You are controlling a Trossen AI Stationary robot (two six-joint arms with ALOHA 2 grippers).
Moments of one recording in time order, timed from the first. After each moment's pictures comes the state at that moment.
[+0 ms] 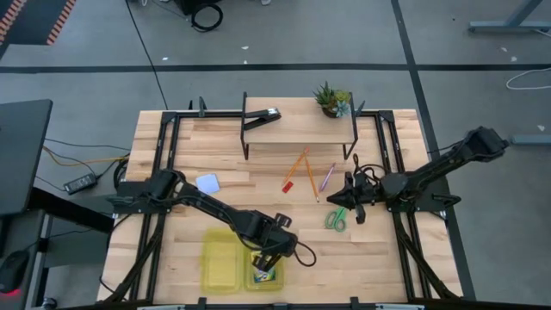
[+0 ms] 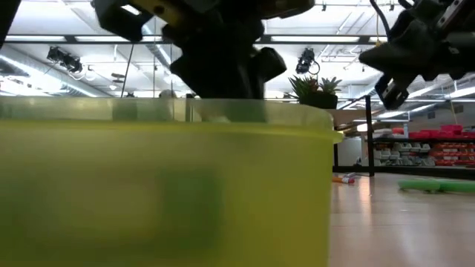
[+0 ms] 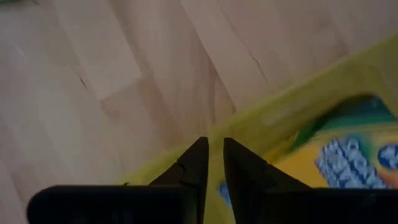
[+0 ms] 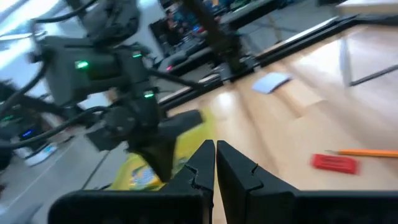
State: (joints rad) left arm -0.39 2.13 1.64 -0.65 -0.04 0.10; right arm 0.34 0.90 0.08 0.76 0.24 0.48
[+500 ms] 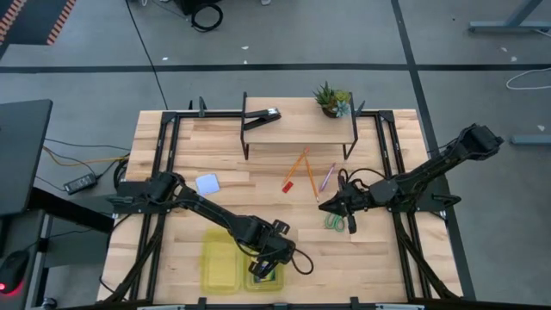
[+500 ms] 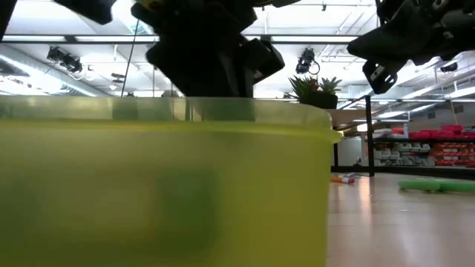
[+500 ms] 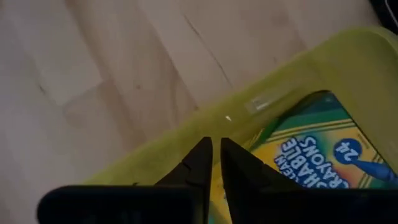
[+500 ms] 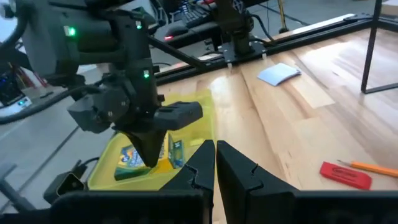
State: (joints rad) left arm -0.43 2.13 1.66 -0.68 0.00 0.09; right arm 0.40 1.04 0.26 0.60 0.30 0.36
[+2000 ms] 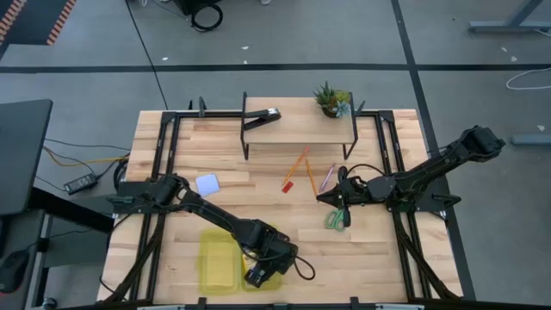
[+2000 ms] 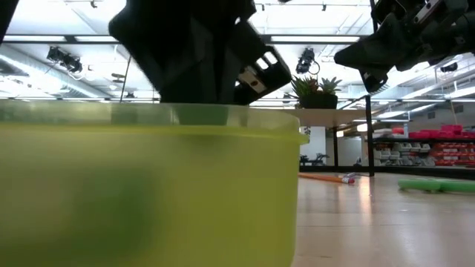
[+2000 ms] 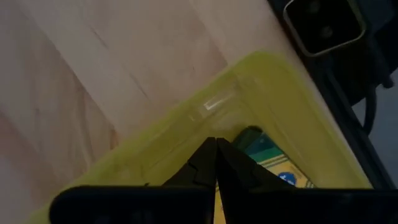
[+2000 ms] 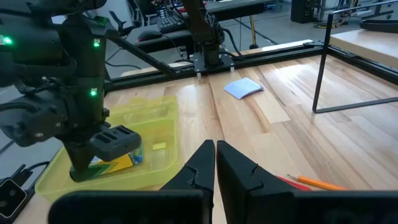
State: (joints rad) left arm -0.44 2.18 1.71 -0.69 0.25 0.09; right arm 0.34 1.04 0.26 0.60 0.35 0.23
